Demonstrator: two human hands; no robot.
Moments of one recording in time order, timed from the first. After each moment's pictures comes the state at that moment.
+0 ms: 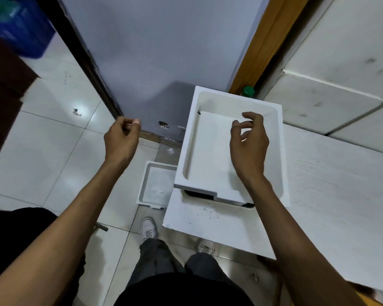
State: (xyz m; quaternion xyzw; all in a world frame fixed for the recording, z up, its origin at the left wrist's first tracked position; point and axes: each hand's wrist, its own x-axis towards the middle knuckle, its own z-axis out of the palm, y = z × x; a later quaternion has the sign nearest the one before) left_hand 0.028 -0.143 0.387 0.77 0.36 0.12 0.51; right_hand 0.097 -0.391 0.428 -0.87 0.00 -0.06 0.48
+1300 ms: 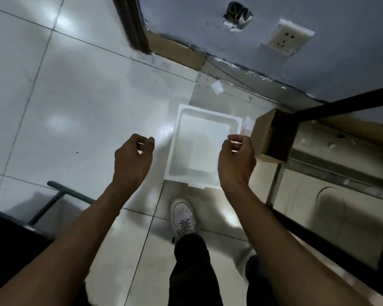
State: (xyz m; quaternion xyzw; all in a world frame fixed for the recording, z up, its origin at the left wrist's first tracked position) left_hand -0.036 0.038 -0.114 0.76 0.44 -0.11 0.47; right_hand 0.042 -0.138 -0.086 -0.85 0.27 0.13 0.44
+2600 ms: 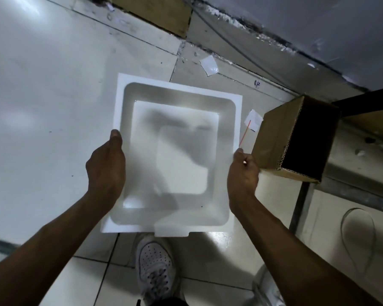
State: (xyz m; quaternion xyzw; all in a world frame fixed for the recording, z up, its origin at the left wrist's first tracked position) left_hand 0.010 -0.010 -0.311 0.68 0.57 -0.11 0.45; right_hand 0.078 -0.219 -0.329 -0.79 0.40 0.15 0.43
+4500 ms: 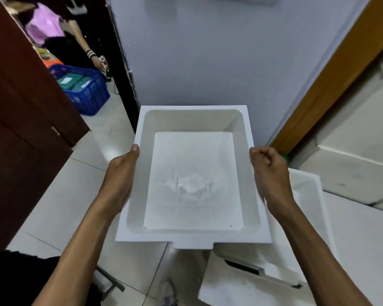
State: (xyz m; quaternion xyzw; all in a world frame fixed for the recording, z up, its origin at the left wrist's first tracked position) left_hand 0.012 -0.053 0.509 0.68 0.40 0.13 0.60; right_hand 0.134 -0.303 0.508 -0.80 0.01 0.05 0.60
